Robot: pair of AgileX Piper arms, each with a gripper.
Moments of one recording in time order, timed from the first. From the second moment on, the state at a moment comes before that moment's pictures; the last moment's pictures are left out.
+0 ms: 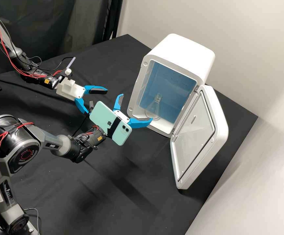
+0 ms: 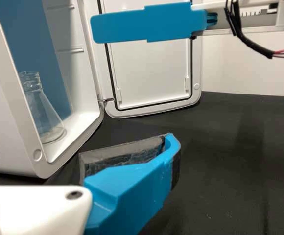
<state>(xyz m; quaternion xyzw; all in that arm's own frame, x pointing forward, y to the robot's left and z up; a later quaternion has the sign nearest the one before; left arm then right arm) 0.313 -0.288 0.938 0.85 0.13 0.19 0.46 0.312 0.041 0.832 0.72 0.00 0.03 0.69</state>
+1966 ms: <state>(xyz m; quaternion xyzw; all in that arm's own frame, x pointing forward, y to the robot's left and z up) 0.309 -0.285 0.941 0.84 0.13 0.20 0.48 0.429 -0.002 0.809 0.74 0.03 0.03 0.67</state>
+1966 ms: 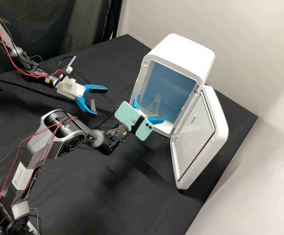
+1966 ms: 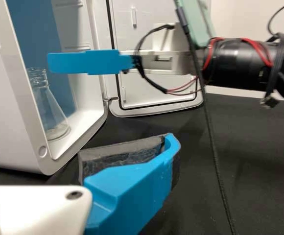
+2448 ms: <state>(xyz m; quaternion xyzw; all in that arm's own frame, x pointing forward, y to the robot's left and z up) 0.304 -0.286 0.942 0.85 0.14 0.20 0.48 0.454 -0.012 0.795 0.76 0.06 0.01 0.65</state>
